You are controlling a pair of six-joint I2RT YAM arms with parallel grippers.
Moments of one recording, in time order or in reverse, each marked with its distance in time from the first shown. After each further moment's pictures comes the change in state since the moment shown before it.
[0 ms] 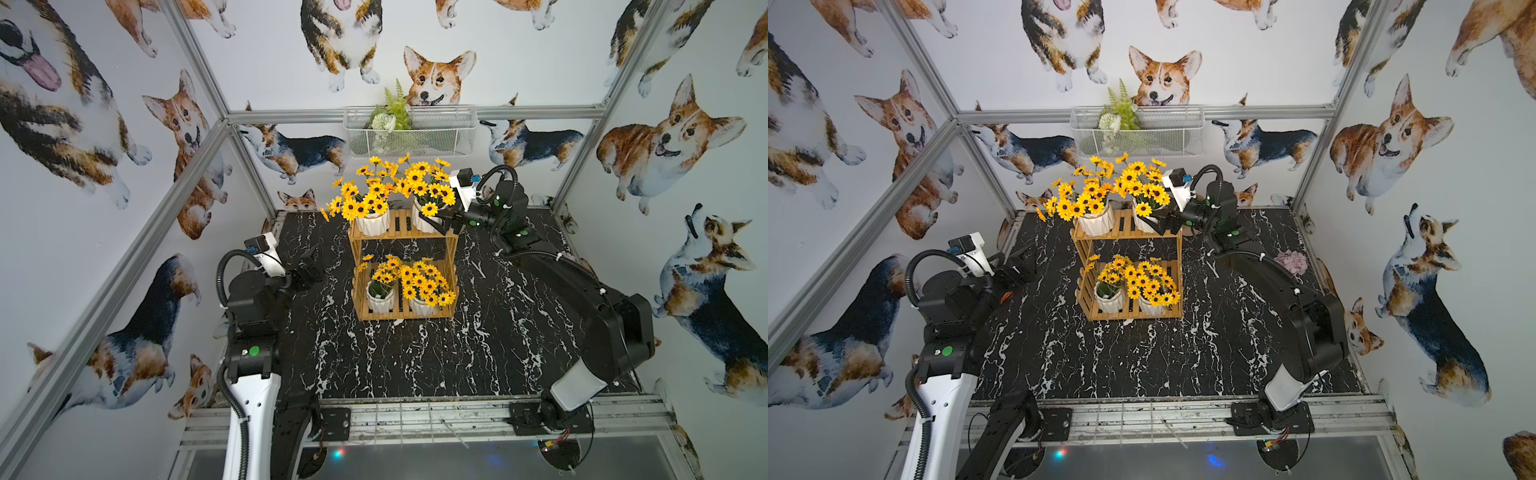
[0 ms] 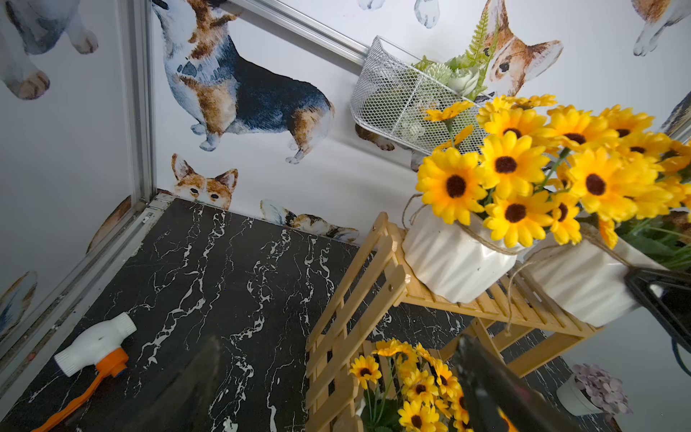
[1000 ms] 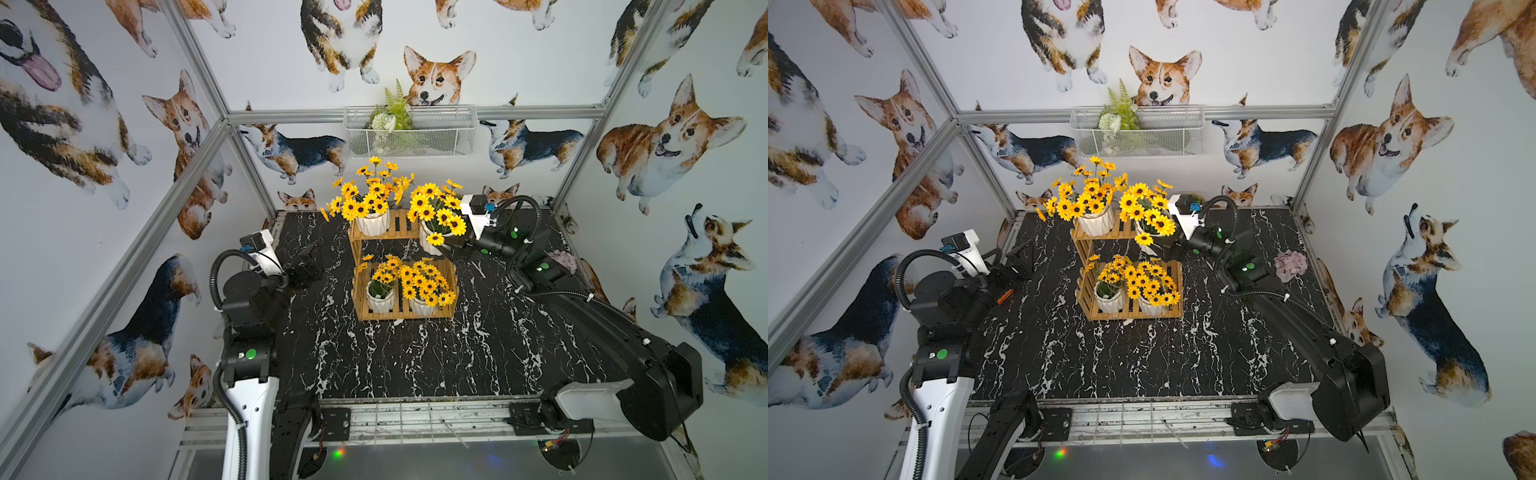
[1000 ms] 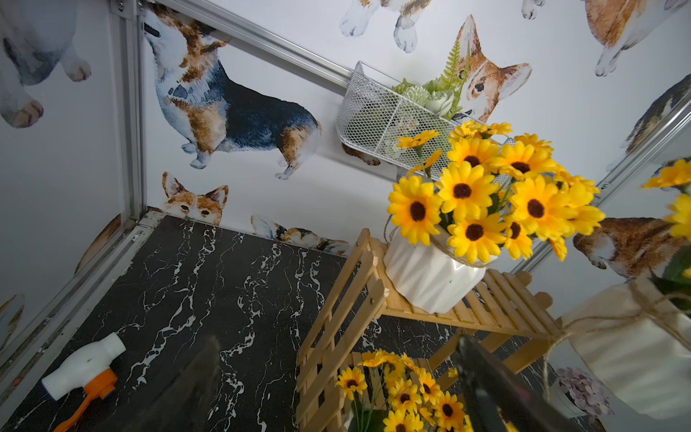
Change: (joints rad) left arm 0.000 -0.010 0.043 0.000 0.021 -0.008; right arm 0.096 -0.325 -0.295 -0.001 0.150 -0.060
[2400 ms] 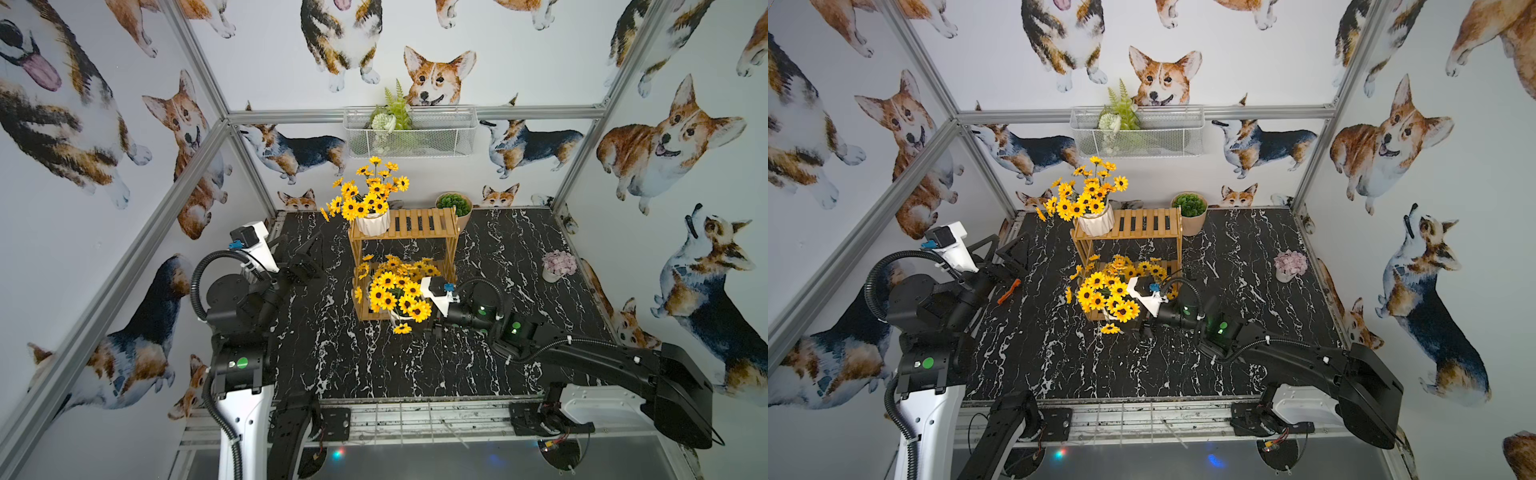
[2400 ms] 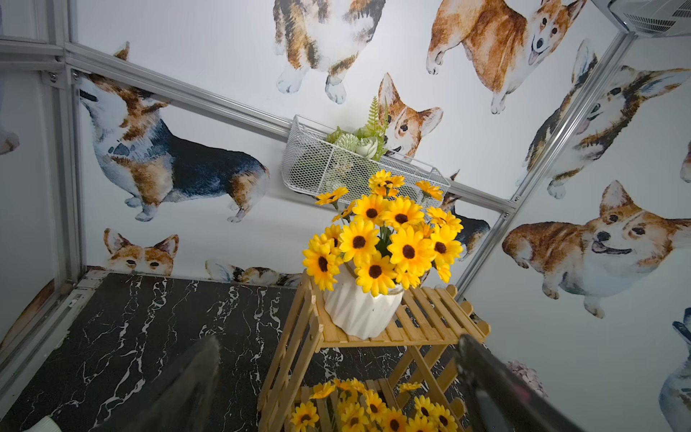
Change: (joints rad) left arm -0.001 -0.014 0.105 0.028 0.120 -0.023; right arm 0.472 -0.082 -0.393 0.192 0.264 0.010
